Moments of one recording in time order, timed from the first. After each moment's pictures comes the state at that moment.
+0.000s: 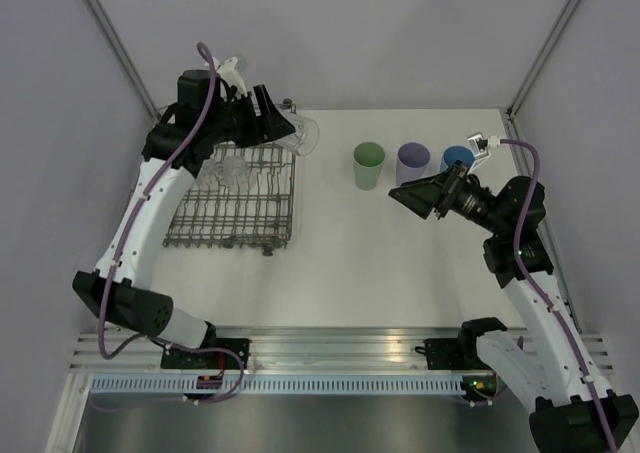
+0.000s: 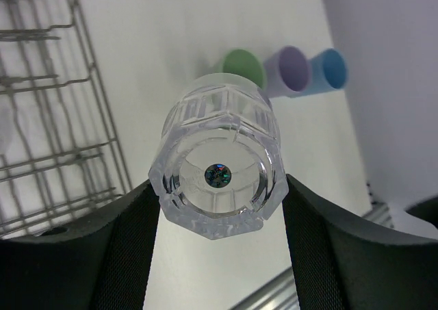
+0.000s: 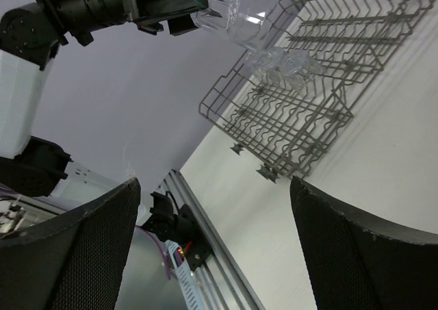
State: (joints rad) left arm -0.30 1.53 1.77 -0.76 0.28 -0.44; right arm 0.14 0.80 0.80 0.06 -0.81 0.79
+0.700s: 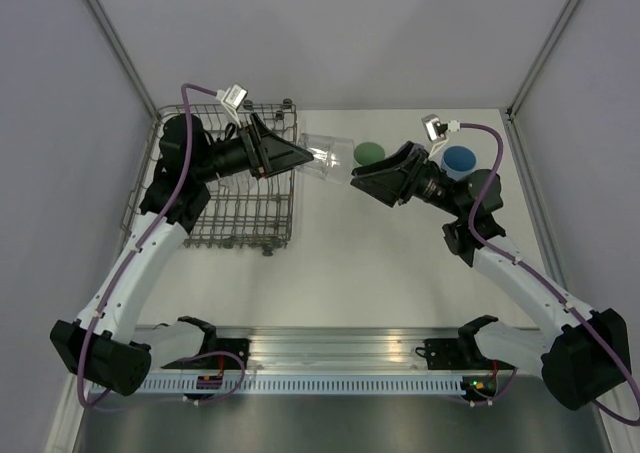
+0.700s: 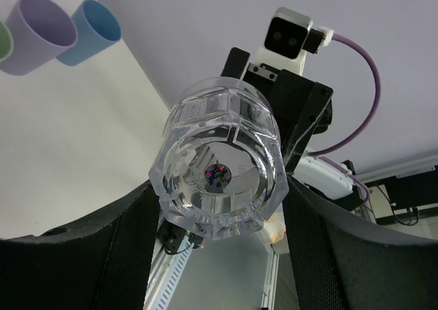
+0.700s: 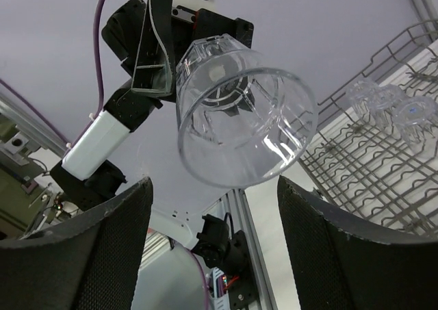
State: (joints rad) left arm -0.33 1.18 1.26 -0.12 0.82 -0.92; right arm 0.42 1.10 0.78 0.72 -0.74 1.03
